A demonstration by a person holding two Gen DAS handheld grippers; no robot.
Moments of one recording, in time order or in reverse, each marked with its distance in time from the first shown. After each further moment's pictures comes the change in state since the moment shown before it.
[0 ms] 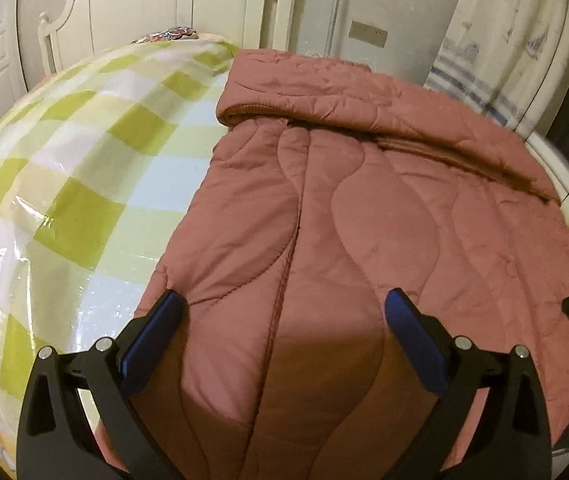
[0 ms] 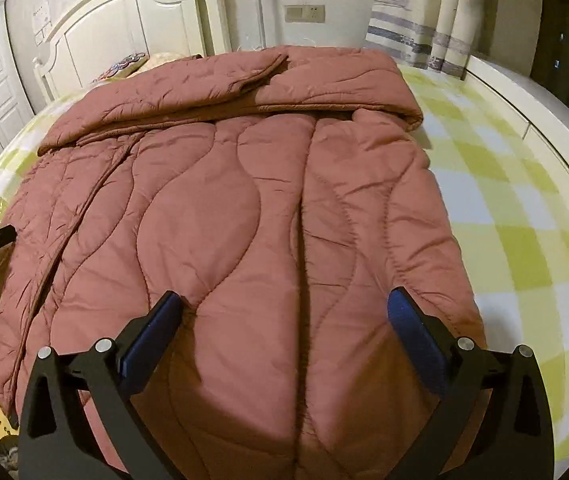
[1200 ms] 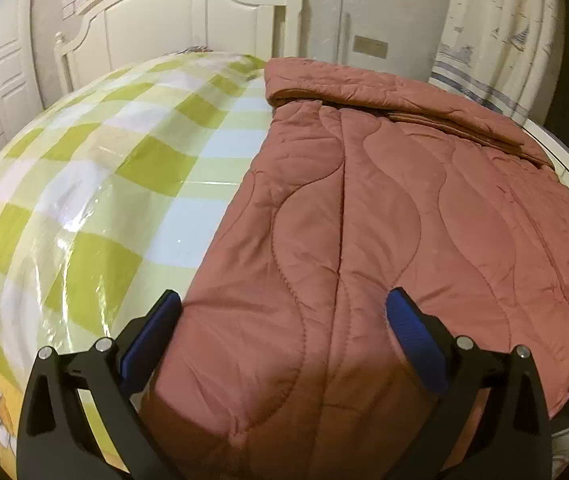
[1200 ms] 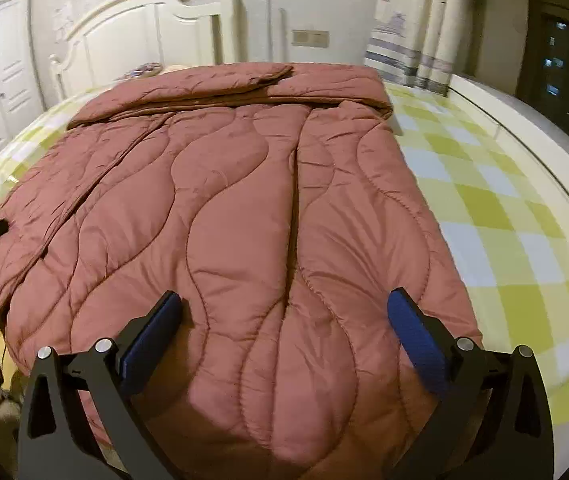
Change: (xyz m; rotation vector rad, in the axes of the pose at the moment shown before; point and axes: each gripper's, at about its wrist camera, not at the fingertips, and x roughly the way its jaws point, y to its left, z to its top) left arm -0.049 0.035 -0.073 0.014 -0.089 0.041; right arm -0.048 -0.003 -0.068 -0.035 -0.113 -0.029
